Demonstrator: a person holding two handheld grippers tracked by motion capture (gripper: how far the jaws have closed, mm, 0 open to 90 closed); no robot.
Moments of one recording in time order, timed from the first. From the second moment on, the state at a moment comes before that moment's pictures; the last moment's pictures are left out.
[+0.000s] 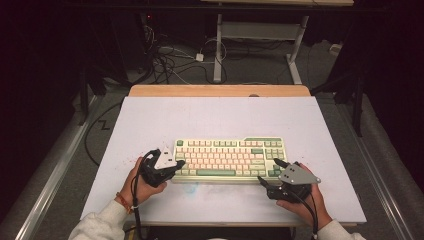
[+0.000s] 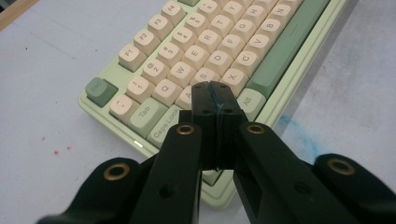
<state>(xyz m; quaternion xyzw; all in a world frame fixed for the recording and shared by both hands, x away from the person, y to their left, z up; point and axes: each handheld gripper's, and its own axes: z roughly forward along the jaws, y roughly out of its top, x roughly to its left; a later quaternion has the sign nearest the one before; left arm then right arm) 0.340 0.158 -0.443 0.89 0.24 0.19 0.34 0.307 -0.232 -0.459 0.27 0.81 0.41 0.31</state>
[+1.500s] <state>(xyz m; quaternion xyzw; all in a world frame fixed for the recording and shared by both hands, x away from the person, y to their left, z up) 0.407 0.066 -0.449 0.93 0.20 0.16 0.27 0.311 -0.229 -0.465 0.27 0.83 0.39 0.30</state>
